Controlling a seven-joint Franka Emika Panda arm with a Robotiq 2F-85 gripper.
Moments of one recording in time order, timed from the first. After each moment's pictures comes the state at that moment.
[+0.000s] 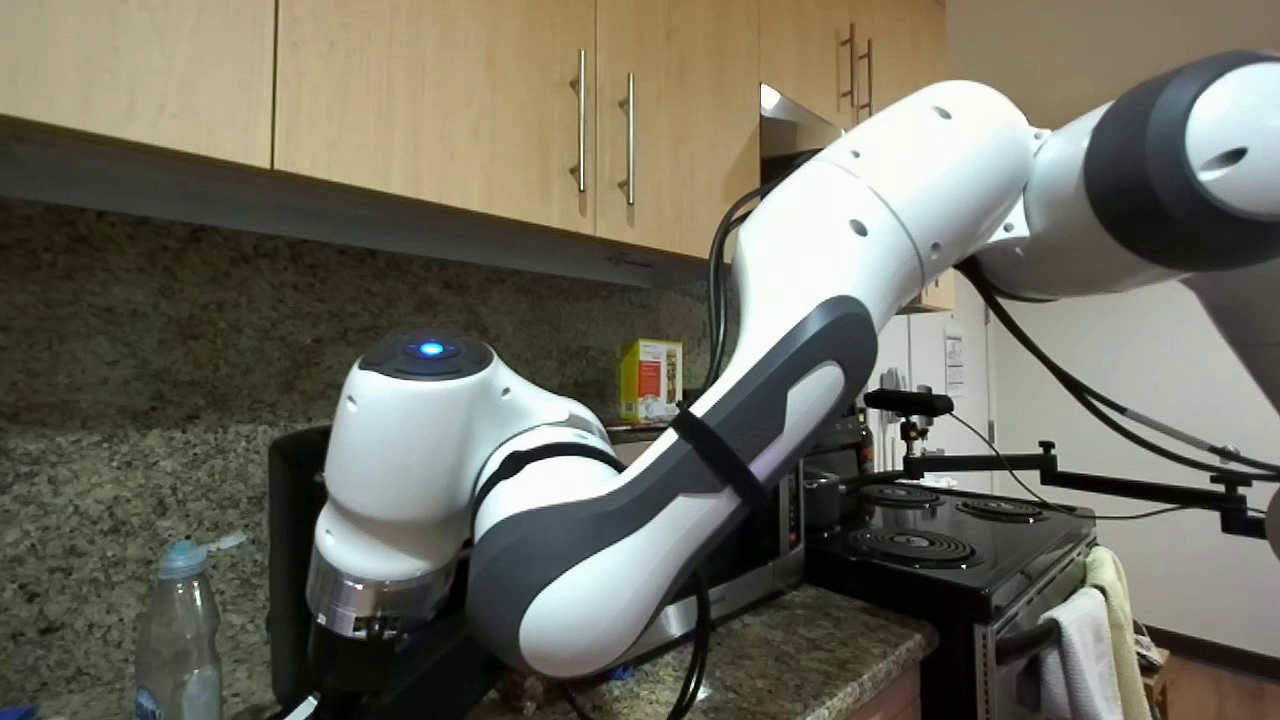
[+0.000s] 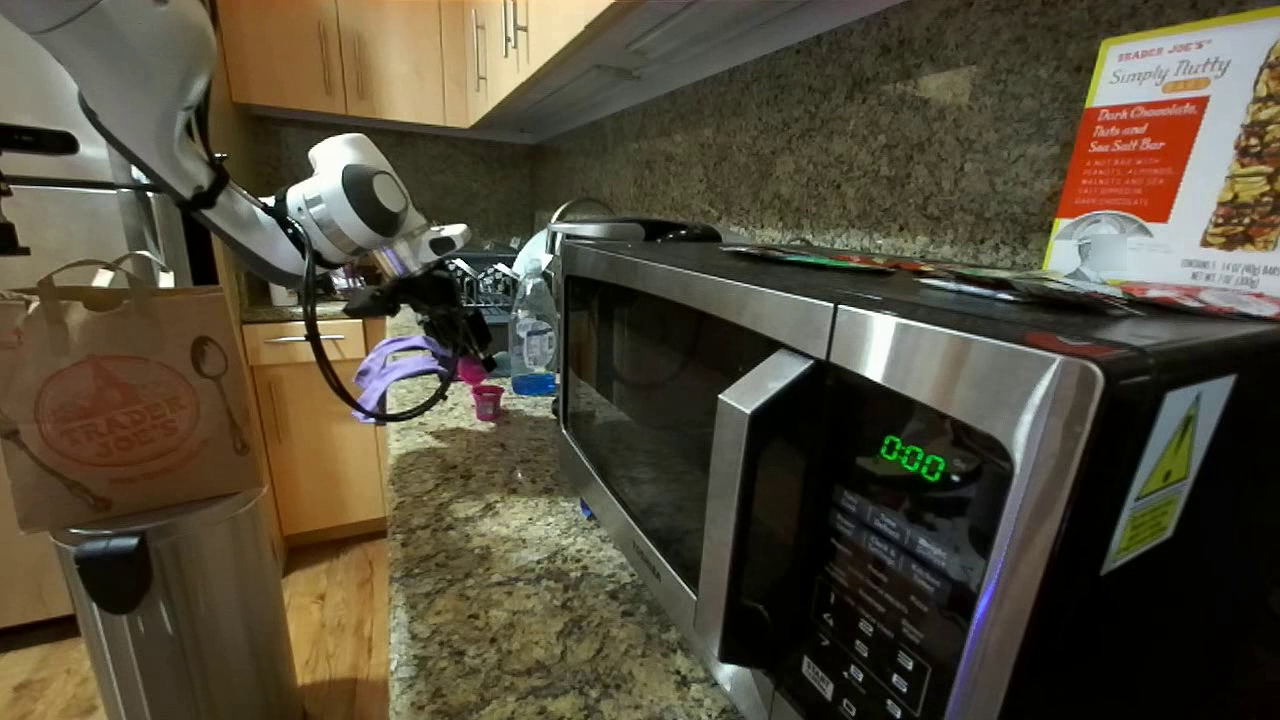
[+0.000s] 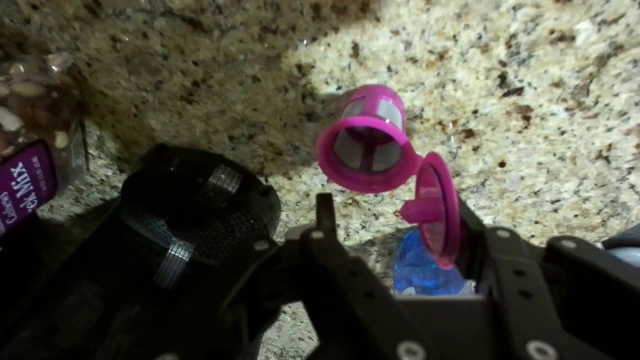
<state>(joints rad) 0.42 0.55 -0.03 -1.67 -0.60 2.52 0.79</state>
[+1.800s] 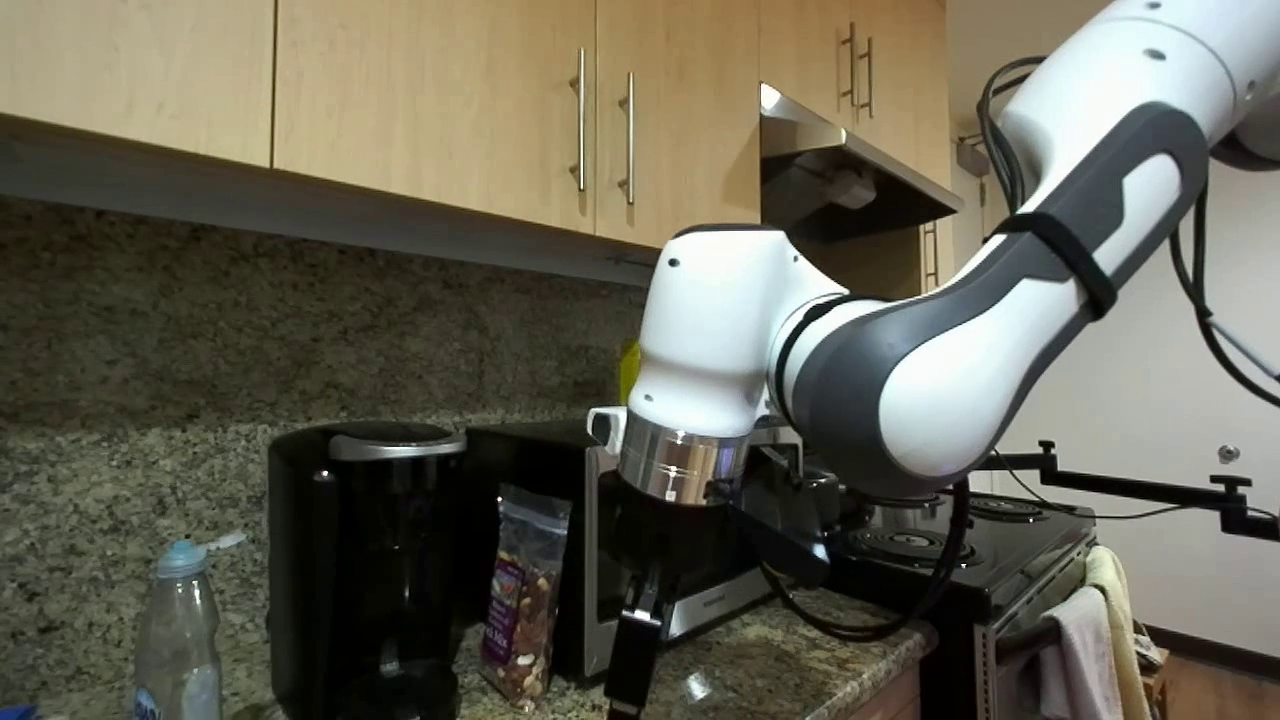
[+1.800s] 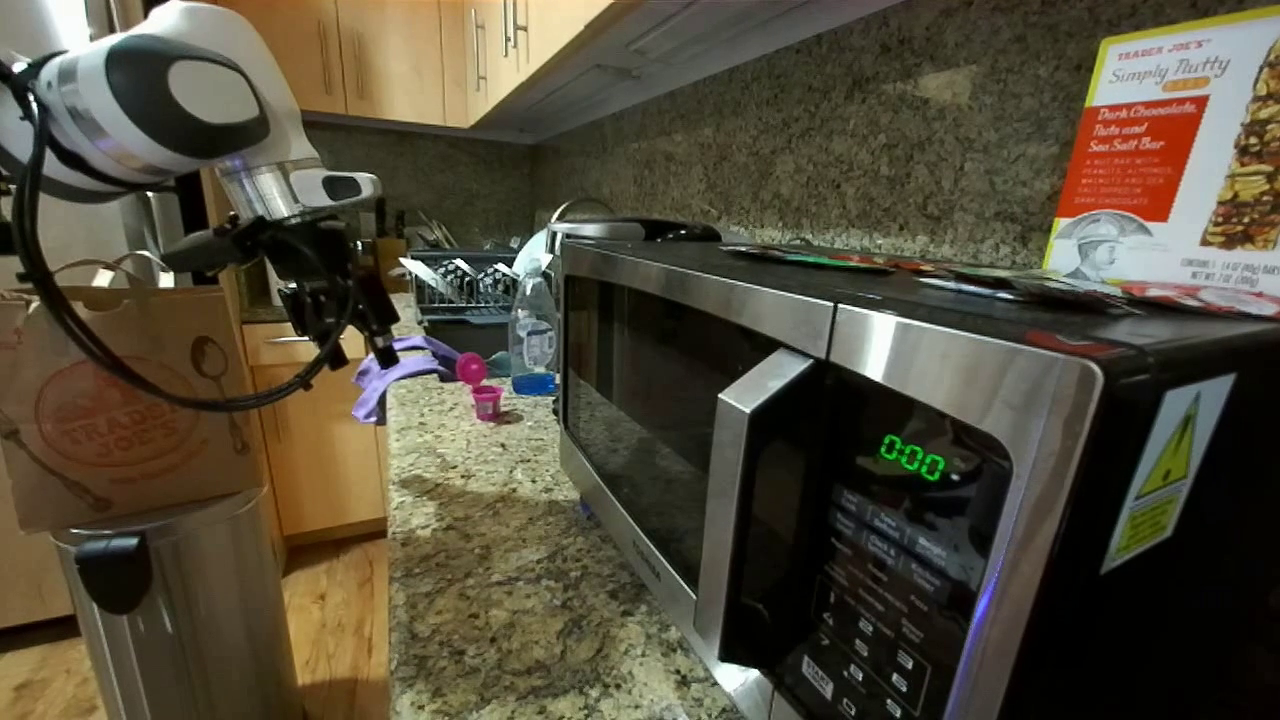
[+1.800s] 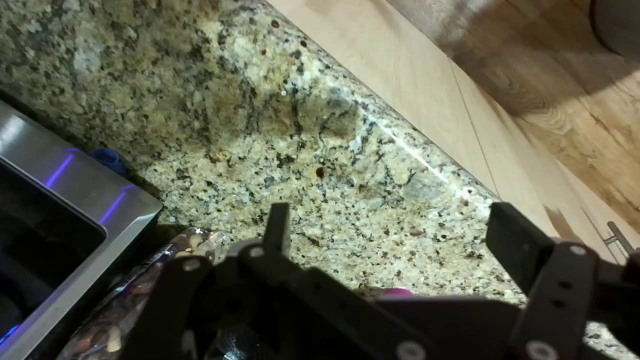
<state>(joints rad) 0.30 -0.09 0.05 -2.37 -0.34 2.49 0.31</state>
